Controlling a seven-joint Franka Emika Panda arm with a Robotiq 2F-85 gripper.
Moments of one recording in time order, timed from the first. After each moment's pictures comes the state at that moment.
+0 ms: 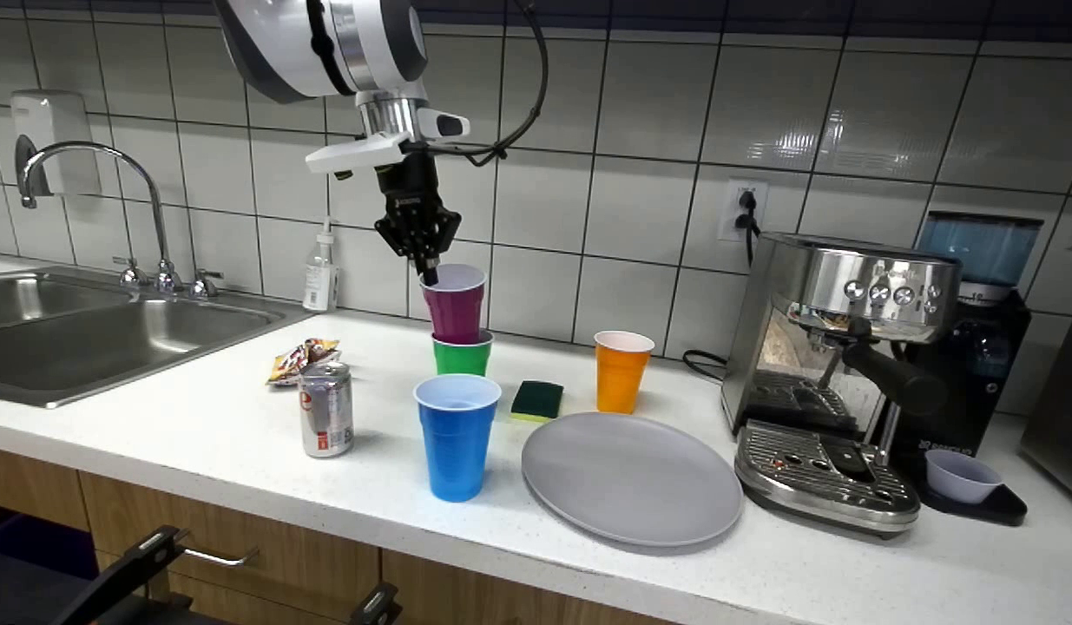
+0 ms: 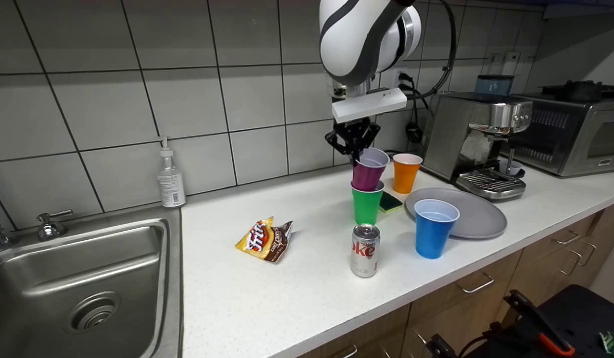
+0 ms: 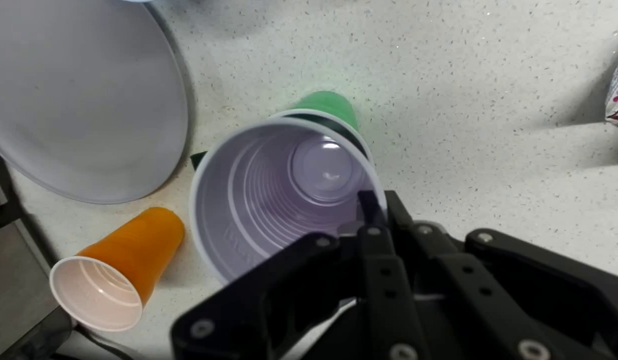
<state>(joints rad) 0.03 0.13 0.05 -2.20 -0.32 2.37 0.46</state>
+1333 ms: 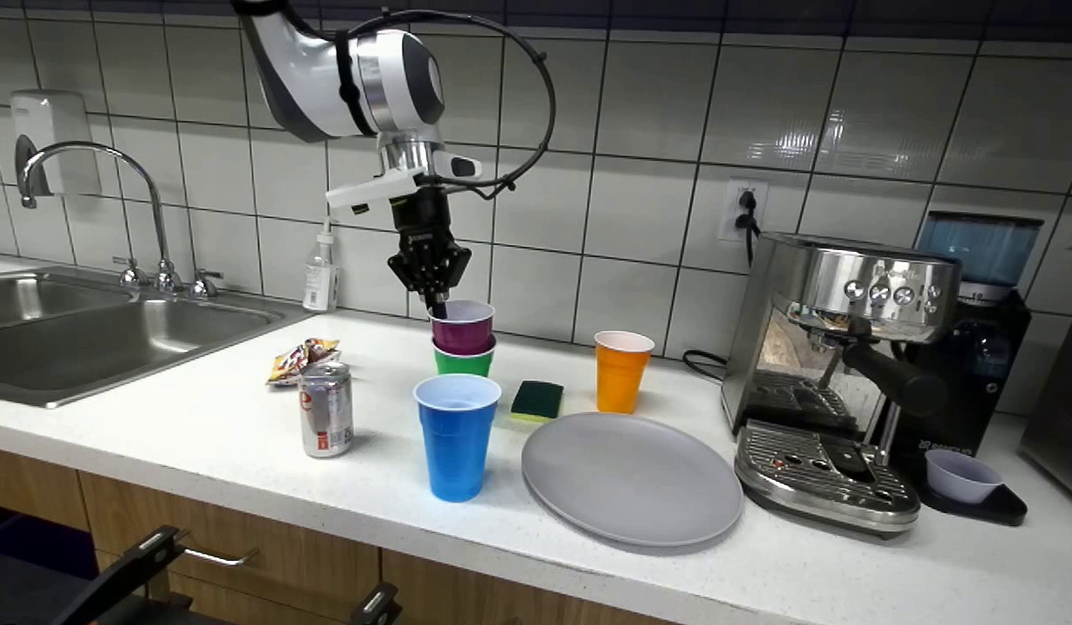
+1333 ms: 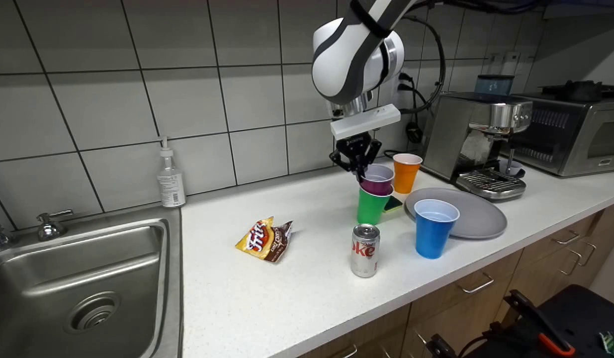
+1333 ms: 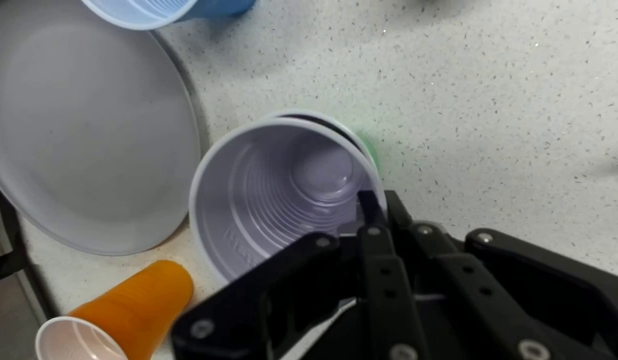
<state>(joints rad) 0.06 0.28 0.01 -2.09 -0.31 2.26 0.46</state>
